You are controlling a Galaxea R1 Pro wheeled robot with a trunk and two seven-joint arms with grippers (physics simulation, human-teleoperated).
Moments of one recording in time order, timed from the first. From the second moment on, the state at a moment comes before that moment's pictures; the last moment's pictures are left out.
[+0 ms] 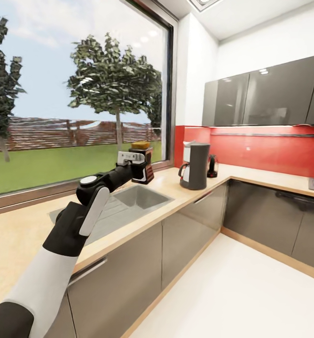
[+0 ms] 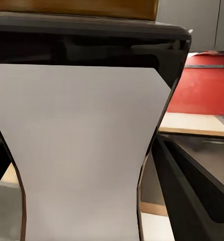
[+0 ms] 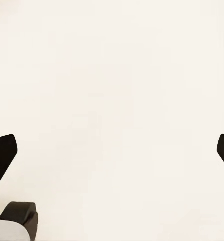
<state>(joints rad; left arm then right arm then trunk) -0.90 0.00 -0.32 -1.44 0.41 0.62 -0.06 -0.14 -0.34 0.02 -0.09 -0.01 -0.29 0.25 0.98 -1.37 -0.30</state>
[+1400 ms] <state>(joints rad) -0.89 0.00 -0.31 -1.44 0.47 0.61 0.20 -0.14 -0.34 0.02 -0.09 -0.01 -0.29 0.25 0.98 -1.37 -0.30</state>
